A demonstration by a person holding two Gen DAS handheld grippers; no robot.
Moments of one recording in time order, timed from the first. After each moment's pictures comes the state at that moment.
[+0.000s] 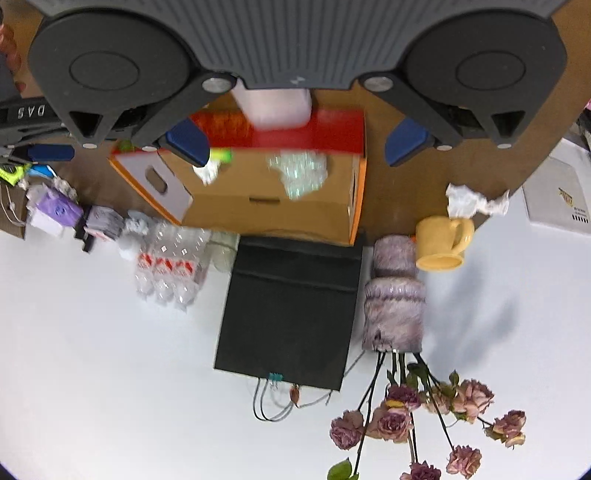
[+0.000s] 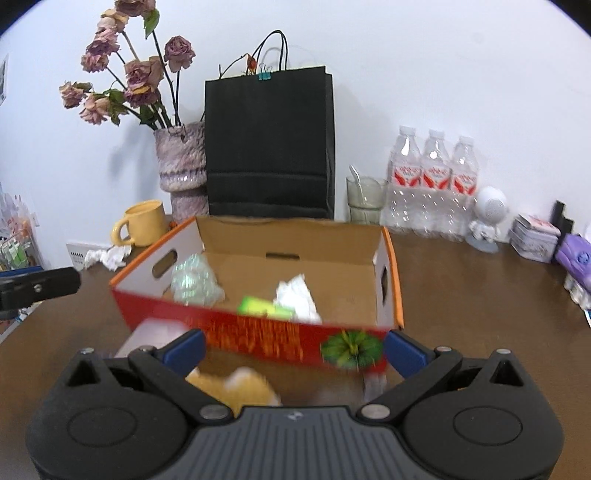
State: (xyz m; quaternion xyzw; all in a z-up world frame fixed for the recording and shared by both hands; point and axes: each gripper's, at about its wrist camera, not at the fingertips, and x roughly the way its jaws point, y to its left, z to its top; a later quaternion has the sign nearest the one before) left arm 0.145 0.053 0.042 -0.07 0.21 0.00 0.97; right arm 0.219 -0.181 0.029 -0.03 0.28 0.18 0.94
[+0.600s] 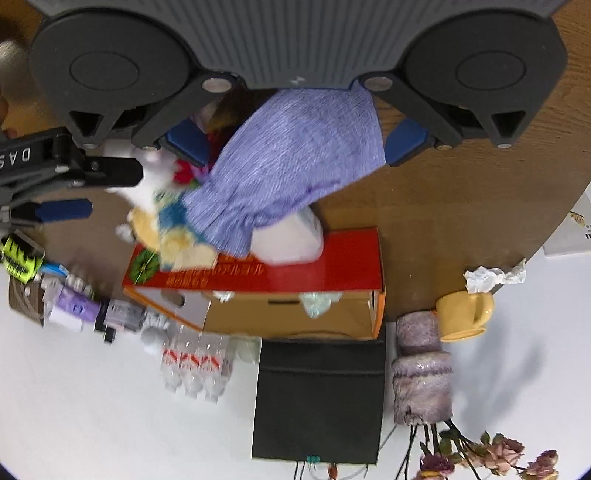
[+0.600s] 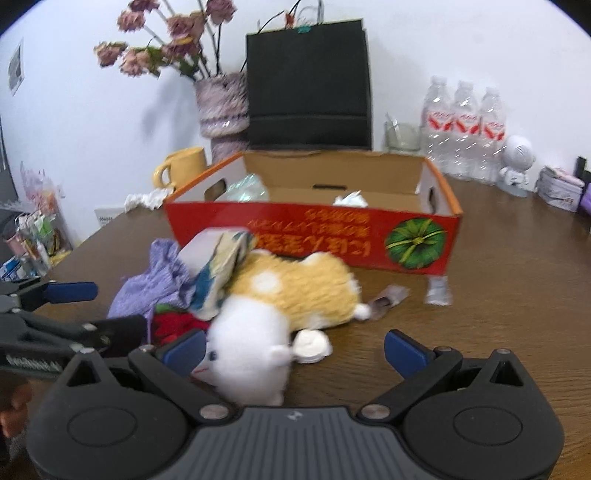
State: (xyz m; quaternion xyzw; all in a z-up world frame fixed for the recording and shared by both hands) left arm 0.115 0.046 -0.034 -0.01 0.30 -0.03 0.95; right arm 0.162 -0.151 -0.022 -0.03 0.33 0.22 0.92
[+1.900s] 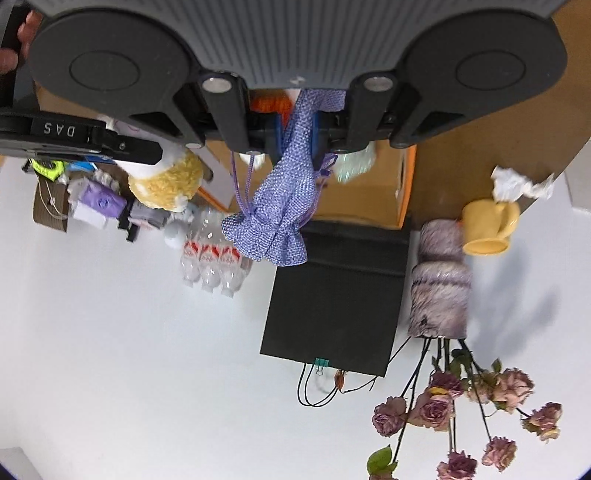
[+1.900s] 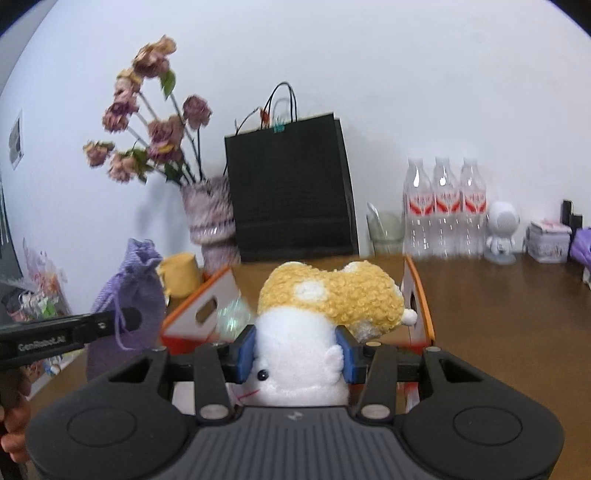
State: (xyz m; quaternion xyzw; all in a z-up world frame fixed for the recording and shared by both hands) left arm 0.166 0.046 0.052 -0.08 0.18 -0.07 0.98; right arm 0.202 -0.179 0.047 0.05 0.20 0.21 0.95
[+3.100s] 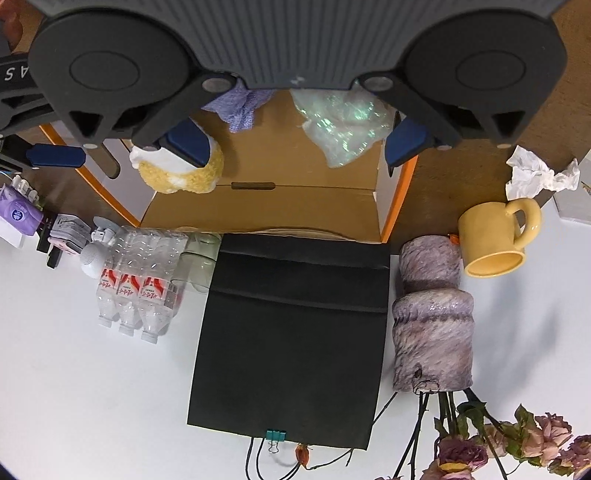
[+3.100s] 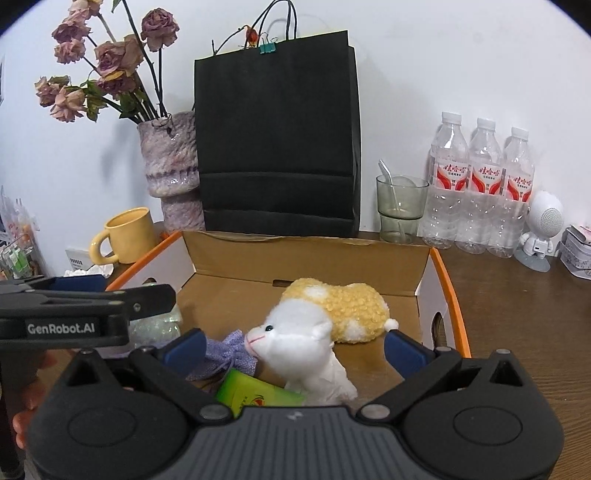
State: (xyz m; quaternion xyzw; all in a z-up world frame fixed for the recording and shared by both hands) left arm 0.308 0.051 0.012 -0.06 0.25 0.01 0.97; right arm 0.341 -0.133 0.013 -0.02 0.28 0.21 0.94
